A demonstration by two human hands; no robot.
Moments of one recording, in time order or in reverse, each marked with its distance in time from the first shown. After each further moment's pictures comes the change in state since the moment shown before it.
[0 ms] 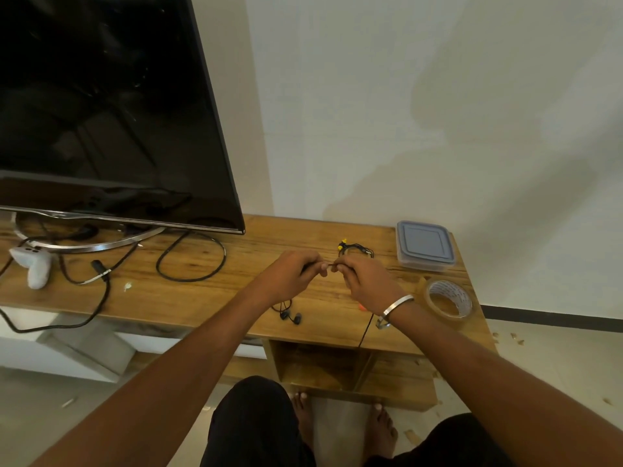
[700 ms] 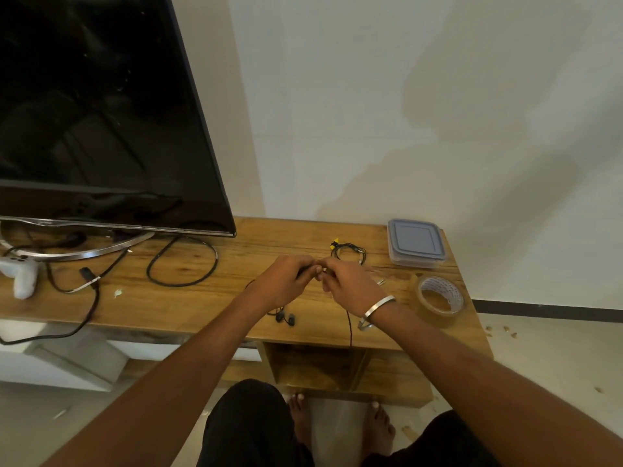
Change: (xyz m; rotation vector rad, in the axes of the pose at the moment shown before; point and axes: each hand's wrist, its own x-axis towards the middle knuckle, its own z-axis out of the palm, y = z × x) left_hand 0.004 -0.005 0.013 -0.005 -0.008 -0.006; right_hand -0.002 -0.016 0.006 0.092 -0.100 0.048
